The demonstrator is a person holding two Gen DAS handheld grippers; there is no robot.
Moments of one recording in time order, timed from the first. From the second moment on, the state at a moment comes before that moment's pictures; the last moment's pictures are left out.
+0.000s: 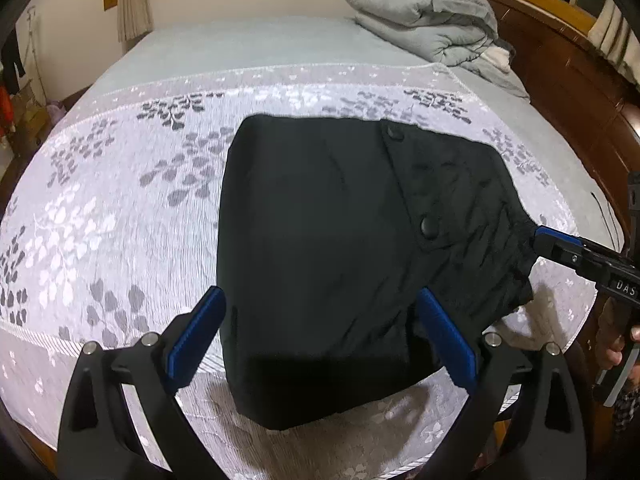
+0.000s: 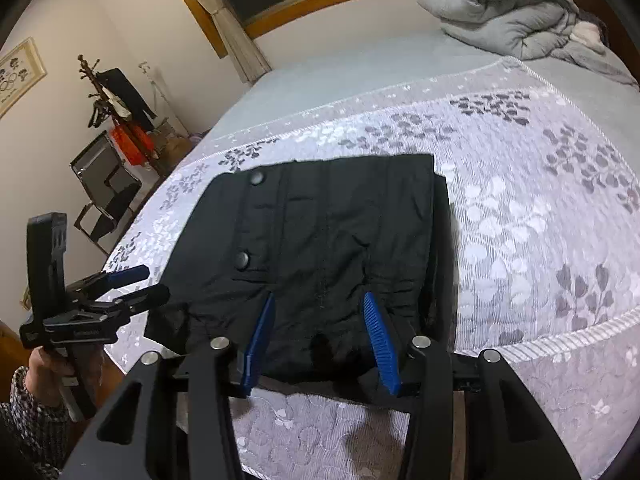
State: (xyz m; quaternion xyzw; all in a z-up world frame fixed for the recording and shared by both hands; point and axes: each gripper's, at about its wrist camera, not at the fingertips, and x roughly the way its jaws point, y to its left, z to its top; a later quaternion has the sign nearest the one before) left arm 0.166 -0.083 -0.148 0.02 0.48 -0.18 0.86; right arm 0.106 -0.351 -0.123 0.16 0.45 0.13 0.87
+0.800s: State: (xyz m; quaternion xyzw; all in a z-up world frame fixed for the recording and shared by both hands) left arm 0.180 -0.073 -0.159 -0.01 0.50 -0.18 0.85; right arm 0.106 -0.371 -0.113 0.19 0.43 0.13 0.87
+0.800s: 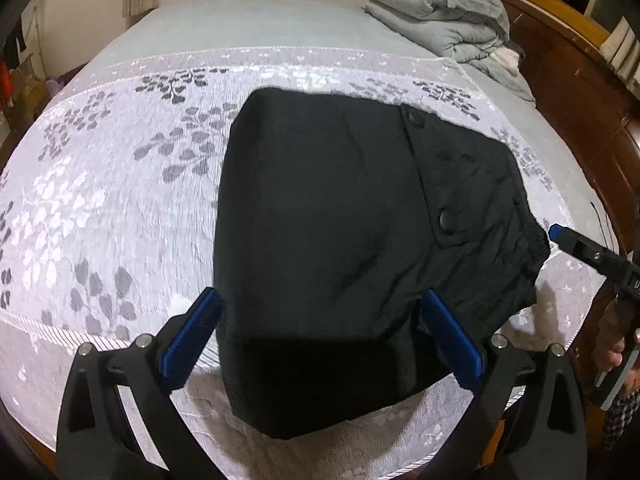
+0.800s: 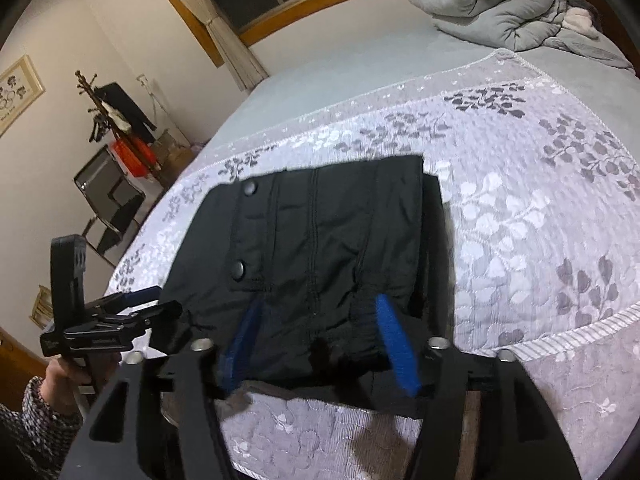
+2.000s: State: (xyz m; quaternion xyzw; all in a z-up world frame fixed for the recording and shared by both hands) left arm 0.247 0.004 -0.263 -0.31 0.62 -0.36 0.63; right arm 0.142 -0.457 -0.199 0.41 0.47 0.20 0.75
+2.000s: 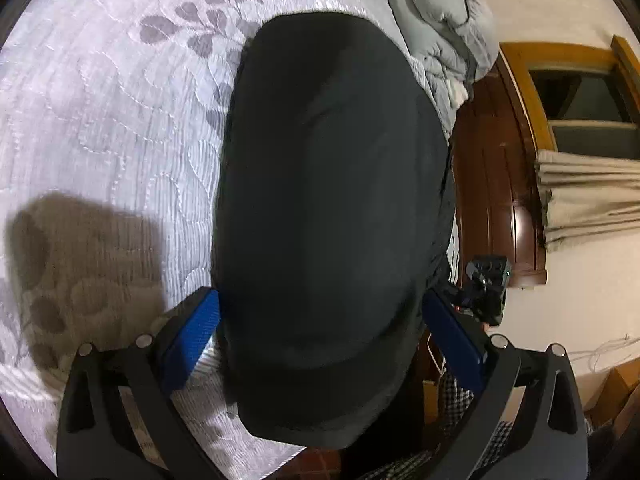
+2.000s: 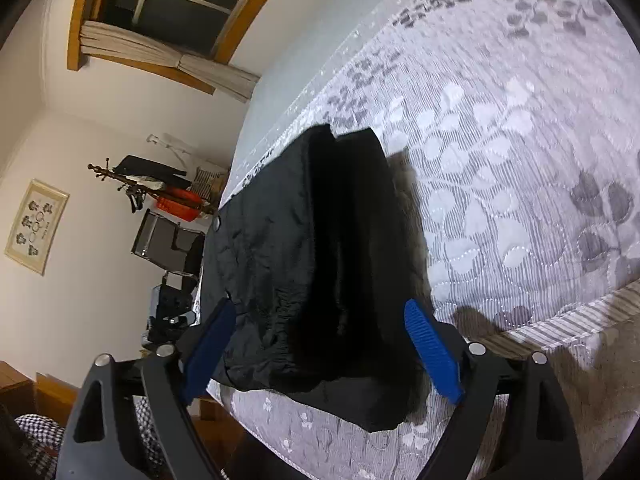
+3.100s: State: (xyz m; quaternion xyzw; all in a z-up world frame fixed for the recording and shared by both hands) left arm 0.265 -0.052 -0.295 -0.35 0.66 -0.44 0.50; right arm 0.177 -0.434 -0.245 0.43 0.50 0.28 0.70
